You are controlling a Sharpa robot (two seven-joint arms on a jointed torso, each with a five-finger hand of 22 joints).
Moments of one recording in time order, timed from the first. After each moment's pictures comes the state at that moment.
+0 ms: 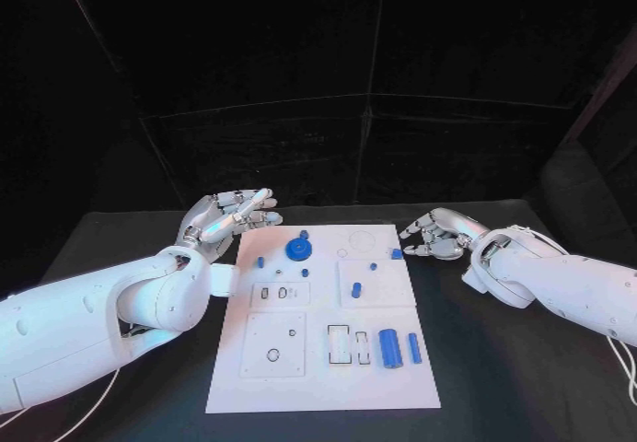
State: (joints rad) left arm 1.21 -0.88 -0.05 1.59 0.10 -0.36 0.56; left_hand 1.38 -0.01 0.08 0.19 0.08 0.95 0.21 0.13 0.07 1.02 0.16 0.13 0.07 1.11 0.13 0.16 0.16 0.17 0.94 0.24 0.21 0.07; right arm 1.14 -0.87 0.01 1.25 -1.17 -0.33 0.17; right_hand 1.46 -0.02 0.12 0.04 0.24 0.96 0.16 0.10 0.07 1.27 0.07 1.18 1.14 1.47 0.01 1.50 1.31 0.04 1.47 0.12 1.52 1.31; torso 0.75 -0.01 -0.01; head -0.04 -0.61
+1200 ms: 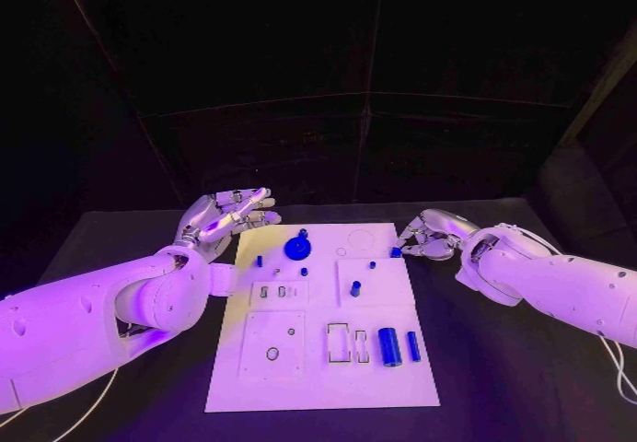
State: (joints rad) left arm 1.21 -0.88 -0.05 1.59 0.10 -0.36 0.56; left_hand 1.38 -0.01 0.08 0.19 0.08 0.95 0.21 0.13 0.07 1.02 0.16 0.13 0.07 1.11 0.13 0.16 0.16 0.17 0.94 0.24 0.21 0.07; right arm 1.14 -0.85 0.01 1.26 -1.29 -0.34 0.10; right_hand 1.51 0.01 0.27 -0.07 0.16 1.10 0.13 0.16 0.08 1.32 0.04 1.23 1.20 1.47 -0.02 1.50 1.31 0.04 1.47 0.10 1.52 1.31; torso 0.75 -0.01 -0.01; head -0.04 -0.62
